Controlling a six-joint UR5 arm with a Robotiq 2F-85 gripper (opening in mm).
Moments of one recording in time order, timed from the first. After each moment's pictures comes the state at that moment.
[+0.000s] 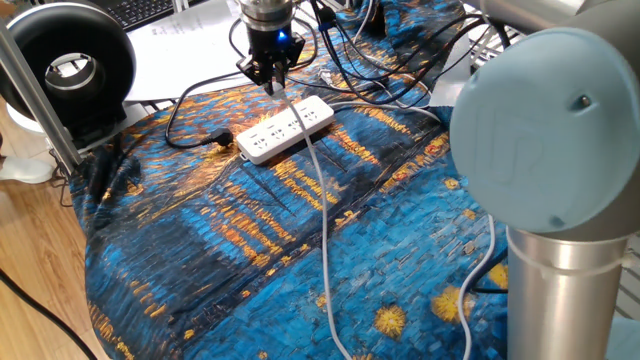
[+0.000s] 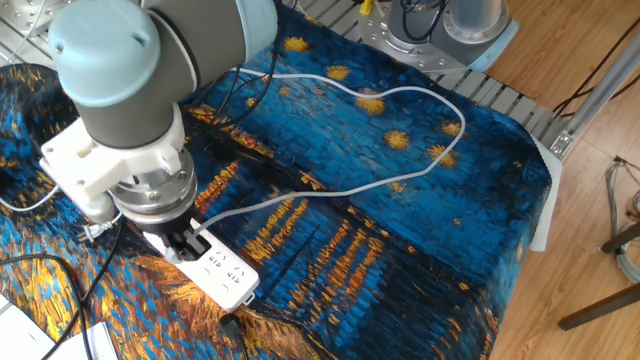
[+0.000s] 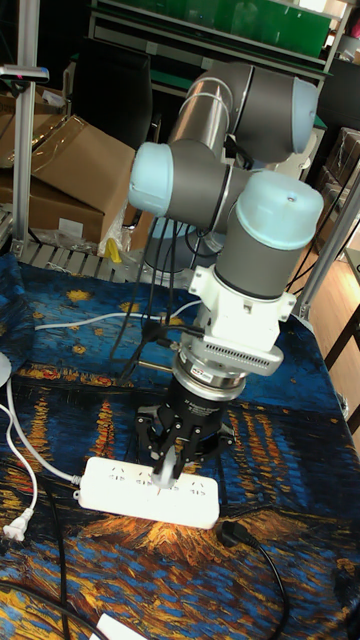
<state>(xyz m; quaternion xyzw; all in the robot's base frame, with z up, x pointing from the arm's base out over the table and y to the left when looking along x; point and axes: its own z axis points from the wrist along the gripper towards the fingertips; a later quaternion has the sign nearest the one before) 0.694 0.015 0.105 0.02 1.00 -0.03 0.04</state>
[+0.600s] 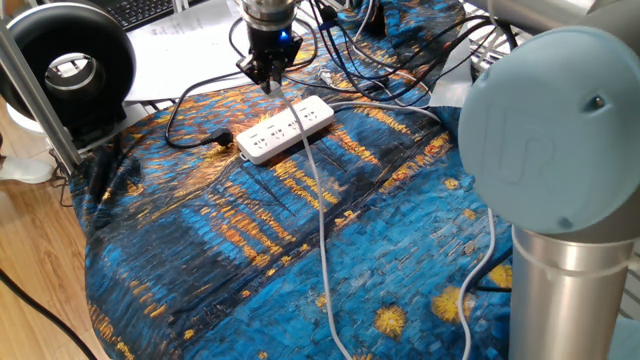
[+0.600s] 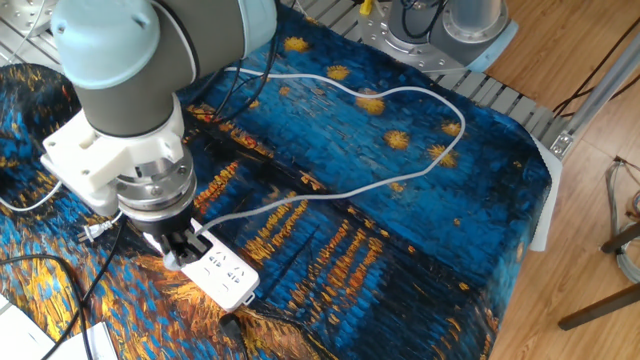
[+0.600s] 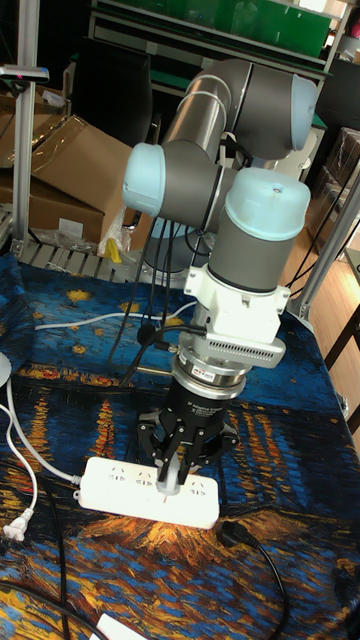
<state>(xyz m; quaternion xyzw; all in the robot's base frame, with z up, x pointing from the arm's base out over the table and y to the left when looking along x) 0.706 0.027 0.106 -0.02 1.00 -0.01 0.07</state>
